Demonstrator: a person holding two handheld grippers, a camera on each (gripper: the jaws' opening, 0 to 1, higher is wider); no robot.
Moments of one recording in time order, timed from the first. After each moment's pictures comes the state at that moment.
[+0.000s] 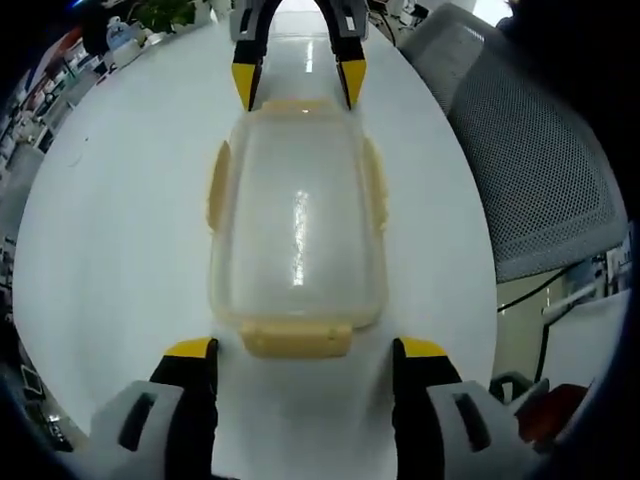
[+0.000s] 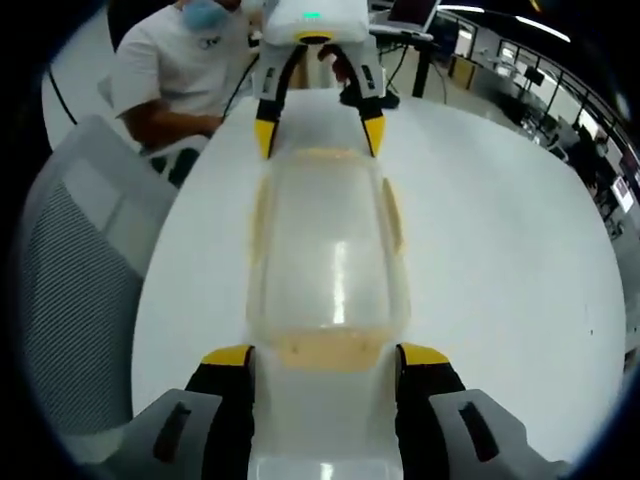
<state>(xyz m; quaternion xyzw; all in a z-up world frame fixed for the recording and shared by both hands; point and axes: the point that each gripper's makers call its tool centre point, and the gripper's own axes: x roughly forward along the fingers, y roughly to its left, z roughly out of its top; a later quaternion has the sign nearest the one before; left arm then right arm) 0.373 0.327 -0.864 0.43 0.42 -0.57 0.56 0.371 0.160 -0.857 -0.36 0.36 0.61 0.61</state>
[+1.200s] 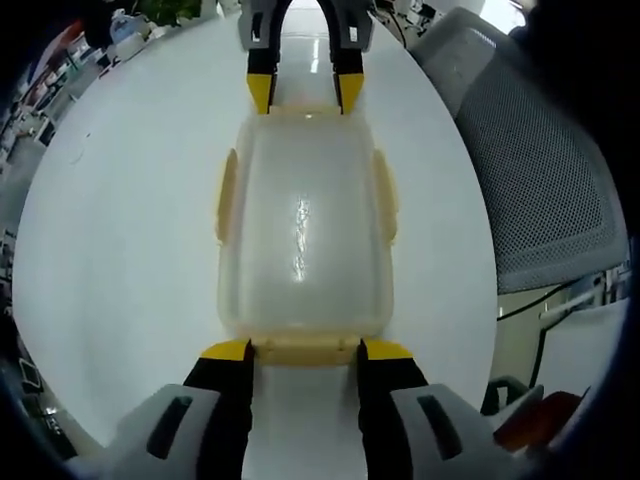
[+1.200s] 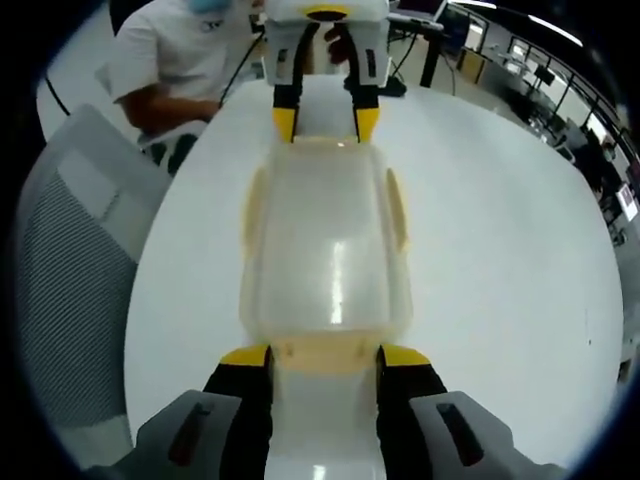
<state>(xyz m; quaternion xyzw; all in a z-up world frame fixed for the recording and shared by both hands) 0.378 0.321 -0.861 0.43 0.43 -0.56 0.56 0.376 0.162 -0.863 -0.38 0.37 0.61 0.59</state>
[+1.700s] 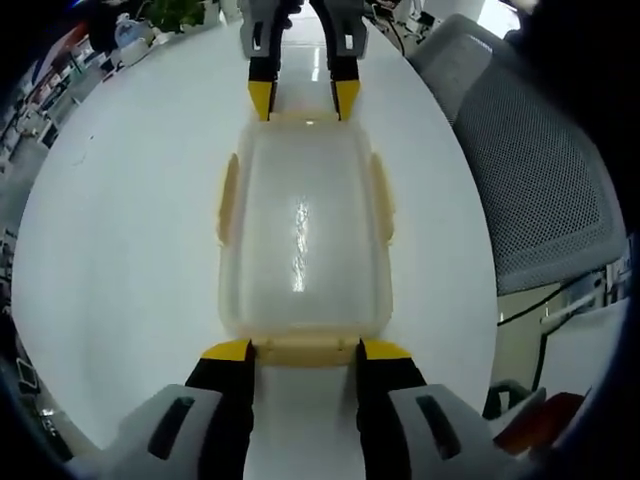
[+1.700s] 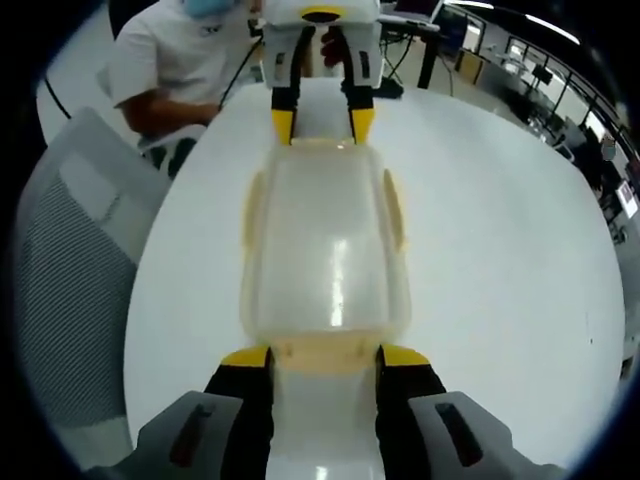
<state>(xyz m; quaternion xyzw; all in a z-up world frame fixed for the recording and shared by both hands) 0.378 0.320 -0.860 0.42 0.42 -0.57 0.57 0.378 0.162 -0.862 -0.38 0.37 0.61 0.59</state>
